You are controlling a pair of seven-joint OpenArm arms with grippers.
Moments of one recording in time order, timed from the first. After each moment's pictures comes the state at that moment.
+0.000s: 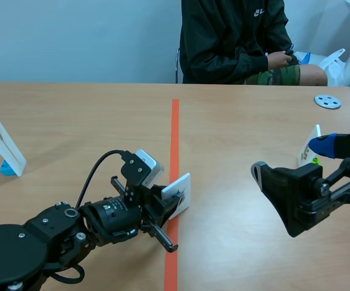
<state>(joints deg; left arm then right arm) -4.0 -10.8 28.9 58.0 -1.3 -26.0 -16.8 -36.3 27.1 10.1 118.7 28.0 25.3 -15.6</state>
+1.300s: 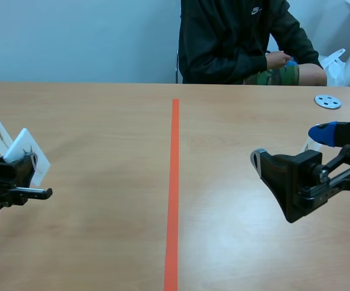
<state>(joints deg) 19.3 -14.3 -10.1 85.6 -12.1 -15.3 -8.6 -34.2 27.0 10.1 118.7 28.0 25.3 -15.2</state>
